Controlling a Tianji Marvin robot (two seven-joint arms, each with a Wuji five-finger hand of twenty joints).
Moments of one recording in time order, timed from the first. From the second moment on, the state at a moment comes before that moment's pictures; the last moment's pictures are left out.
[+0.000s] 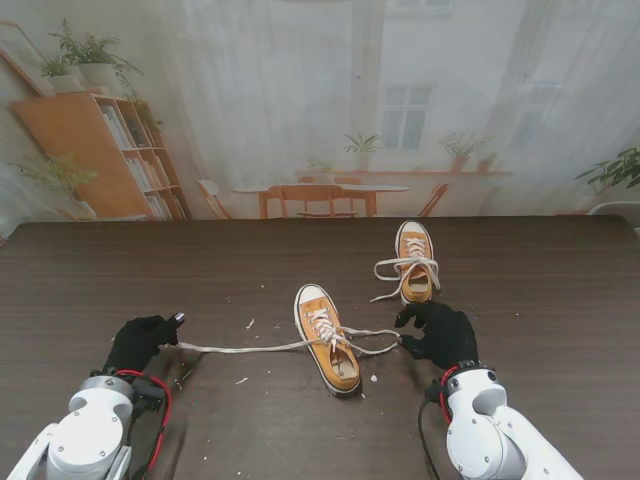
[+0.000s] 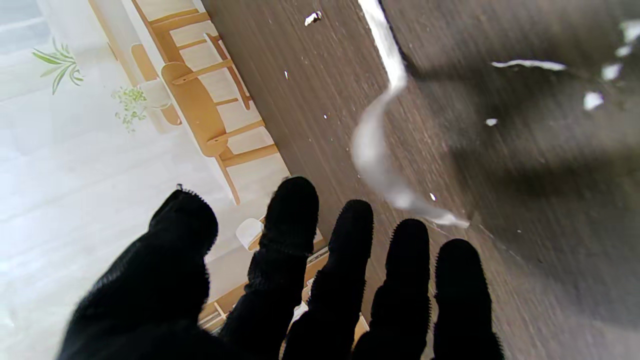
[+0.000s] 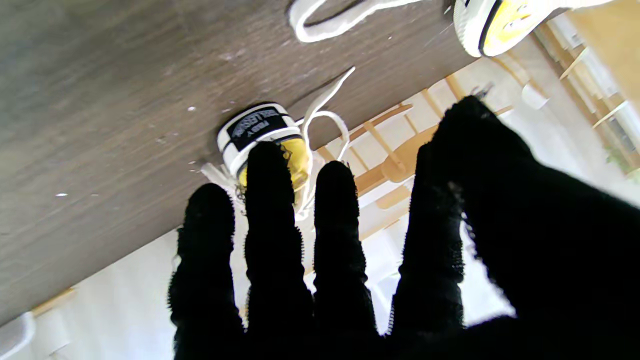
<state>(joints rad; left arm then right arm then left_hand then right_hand) 1.91 -1.20 -1.55 -1.71 0.10 0.08 0.18 -1.78 -1.17 1.21 -1.62 -0.69 0.06 -0.41 0.74 -0.26 0.28 0.04 0.95 0.21 1.19 0.71 0.75 0.31 0.45 0.55 0.45 0.39 0.65 0.64 0.12 0.41 1.09 0.62 0.55 -0.85 1.19 -0.29 0.76 -0.27 0.95 0.29 0.75 0.10 1.00 0.55 0.82 0.22 0.77 0.44 0.34 0.39 1.24 0.59</state>
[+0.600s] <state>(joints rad) 1.91 -1.18 -1.46 -1.71 0.05 -0.02 0.16 -1.63 -1.14 1.07 -1.51 -0.66 0.05 -0.24 0.78 -0.31 0.30 0.01 0.74 0.14 0.48 0.35 0.66 0.27 0.39 0.51 0.42 0.36 0.62 0.62 0.09 0.42 1.10 0.62 0.51 -0.86 1.19 -0.29 0.76 -0.25 0.87 0.30 0.70 0.09 0.99 0.56 0.77 0.20 0.75 0.44 0.31 0.38 1.20 0.59</state>
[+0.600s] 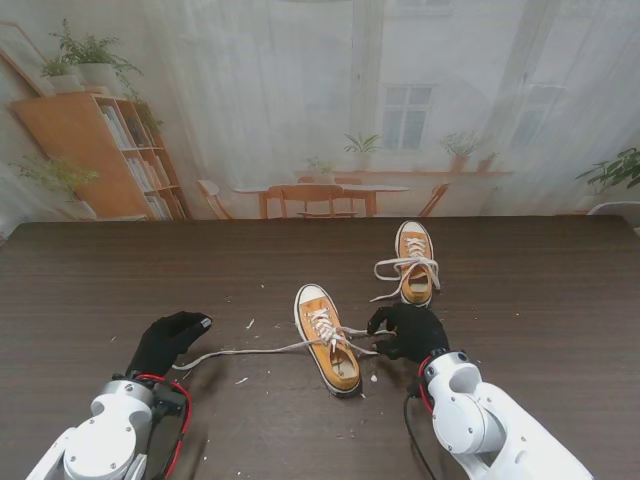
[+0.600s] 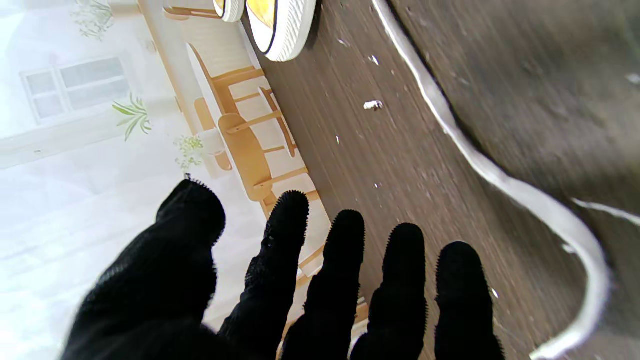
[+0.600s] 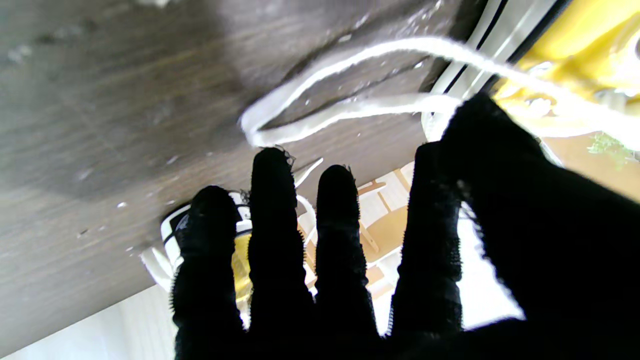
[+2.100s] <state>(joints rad) 1.83 -1.19 -1.34 -1.65 -0.09 -0.12 0.12 -1.69 -1.19 1.10 -1.55 -0.59 -0.04 -0.34 0.78 -0.29 0.30 0.01 0.77 0.14 0.49 0.38 0.66 0.27 0.39 0.51 0.42 0.37 0.62 0.62 0.09 0.42 1.10 0.62 0.54 -0.74 1.18 -0.31 0.85 -0.16 1.01 0.42 0.88 0.11 0.86 0.50 0.83 0.23 0.65 0.41 0.31 0.40 1.16 0.60</state>
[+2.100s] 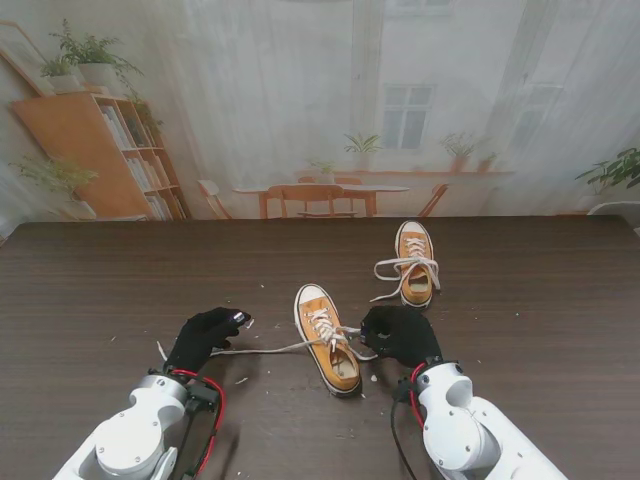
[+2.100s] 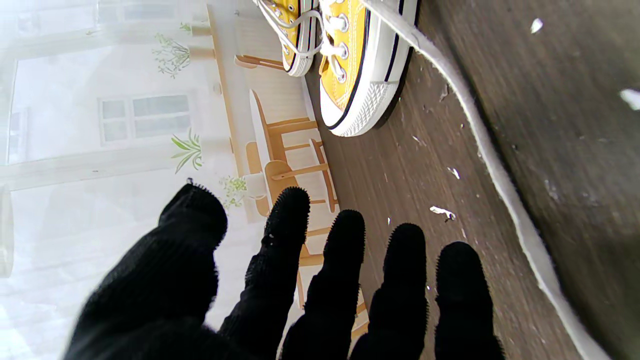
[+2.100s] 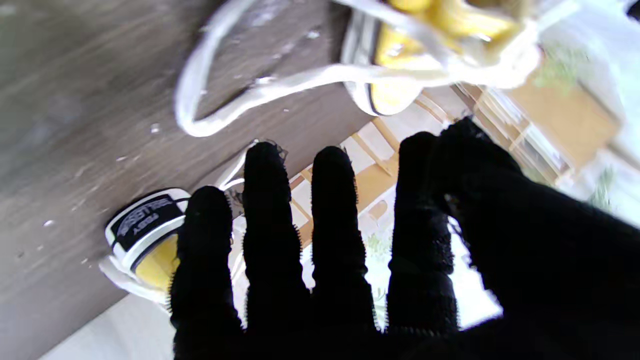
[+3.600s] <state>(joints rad) 1.84 -1.20 -1.33 -1.65 -0.13 -0.14 0.12 -1.66 -1.23 1.08 -1.56 -0.12 -0.15 -0.30 0.79 -0.28 0.31 0.01 0.78 0.14 0.49 0.38 0.66 0.27 0.39 0.51 0.42 0.37 0.62 0.62 0.09 0.42 1.10 0.62 0.55 -0.78 1.20 -0.32 0.94 -0.08 1.08 0.46 1.21 0.12 0.76 0.39 1.07 0.25 0.57 0.39 0.42 0.42 1.13 0.57</state>
